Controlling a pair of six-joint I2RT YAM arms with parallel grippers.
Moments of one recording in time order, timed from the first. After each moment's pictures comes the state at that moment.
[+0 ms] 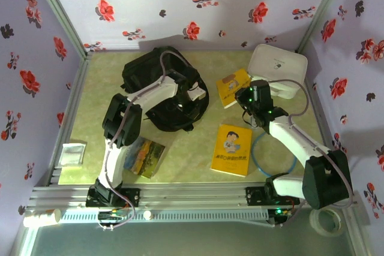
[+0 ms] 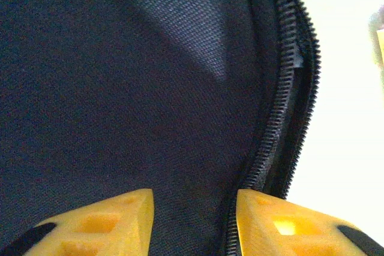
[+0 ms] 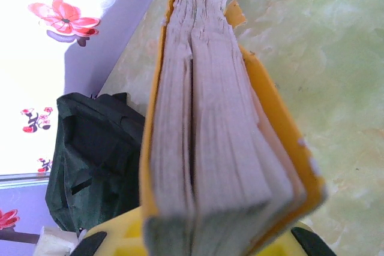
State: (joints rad) left arm -0.69 2.14 1.79 -1.05 0.18 0.06; right arm 0.33 1.26 0.78 -0.11 0.01 1.08
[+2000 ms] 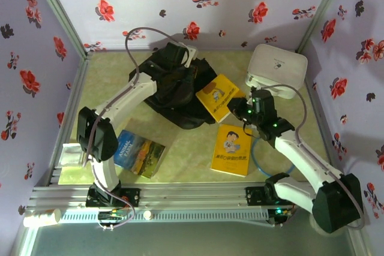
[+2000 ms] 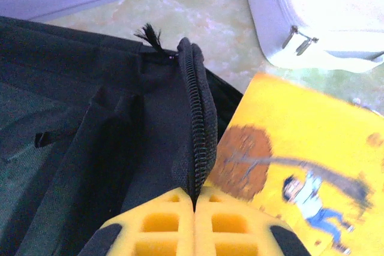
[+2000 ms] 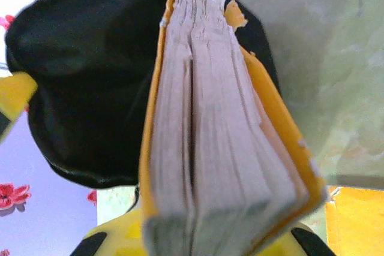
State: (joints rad) left arm -0.65 1.83 1.73 -0.58 0.05 -0.18; right arm 0.40 1.08 0.70 -0.17 -0.25 0.99
